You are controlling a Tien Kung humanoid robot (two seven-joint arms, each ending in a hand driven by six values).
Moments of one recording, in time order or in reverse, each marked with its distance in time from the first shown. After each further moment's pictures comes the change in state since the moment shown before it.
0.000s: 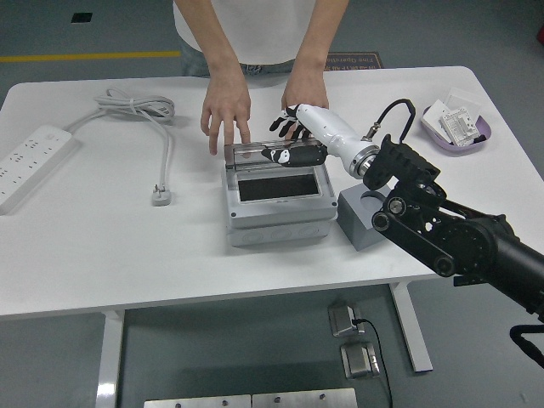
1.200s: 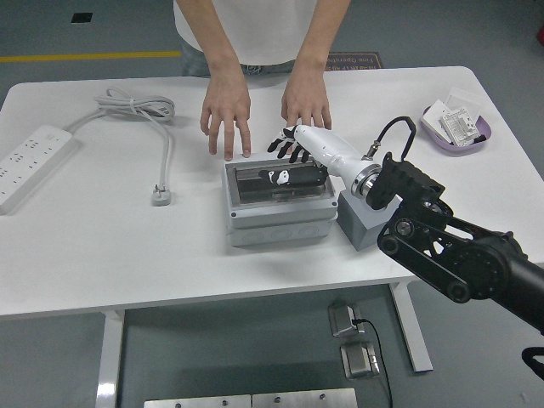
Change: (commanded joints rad) left arm 0.016 -0.016 0.005 0.000 0.004 0.002 0.002; right arm -0.090 -0.037 0.027 0.146 -0.042 0.052 -0.060
